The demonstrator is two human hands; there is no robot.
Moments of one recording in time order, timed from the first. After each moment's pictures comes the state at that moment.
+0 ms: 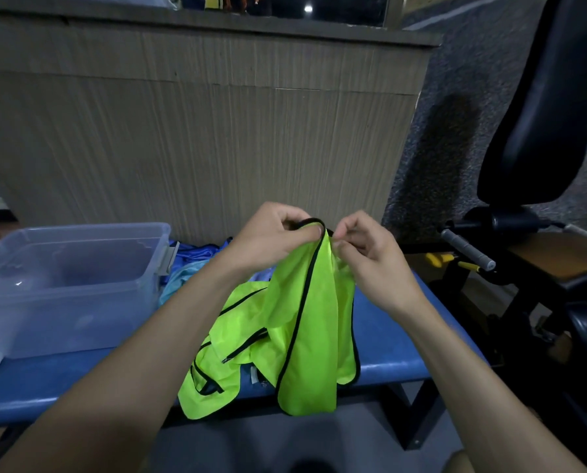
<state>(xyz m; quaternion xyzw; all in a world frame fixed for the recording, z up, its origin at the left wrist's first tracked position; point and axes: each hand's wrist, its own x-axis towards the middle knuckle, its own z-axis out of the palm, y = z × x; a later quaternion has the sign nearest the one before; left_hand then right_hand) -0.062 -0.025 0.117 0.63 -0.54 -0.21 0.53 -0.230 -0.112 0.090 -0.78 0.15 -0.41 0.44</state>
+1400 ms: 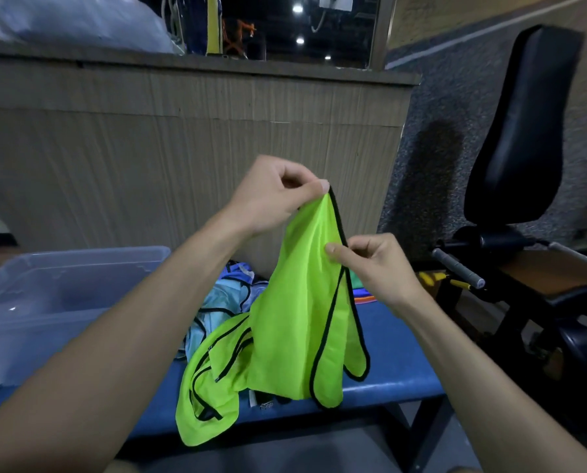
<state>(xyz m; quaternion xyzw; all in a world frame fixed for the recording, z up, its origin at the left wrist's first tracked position) -0.056 -0.029 0.199 0.57 -0.59 -0.09 0.57 -0.236 -0.125 0.116 -0.78 0.16 -0.39 0.46</state>
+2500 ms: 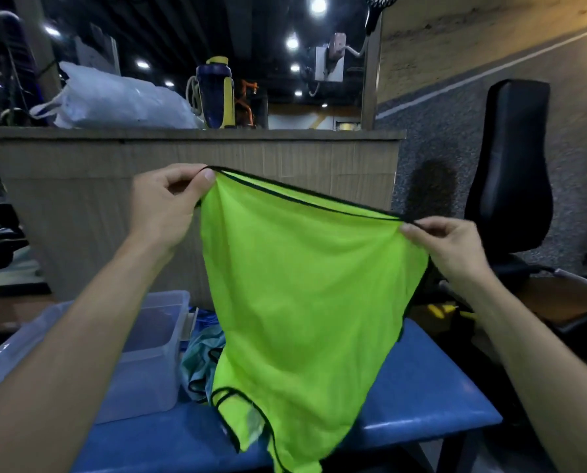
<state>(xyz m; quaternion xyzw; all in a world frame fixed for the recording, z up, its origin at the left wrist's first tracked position) 0.015 0.065 0.249 0.54 -0.46 0.10 0.70 -0.289 -0.185 0.184 -0.68 0.21 -0.58 0.39</state>
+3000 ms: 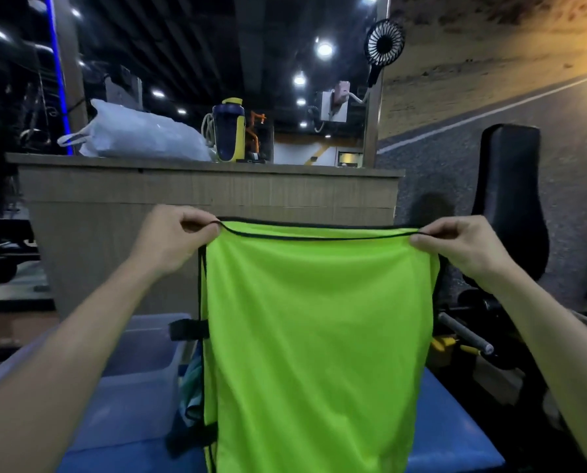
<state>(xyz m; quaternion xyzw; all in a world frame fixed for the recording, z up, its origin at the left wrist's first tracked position) 0.040 0.083 0.254 0.65 -0.50 0.12 0.55 -0.320 -0.189 0.253 -0.80 0.21 -0.49 0.27</state>
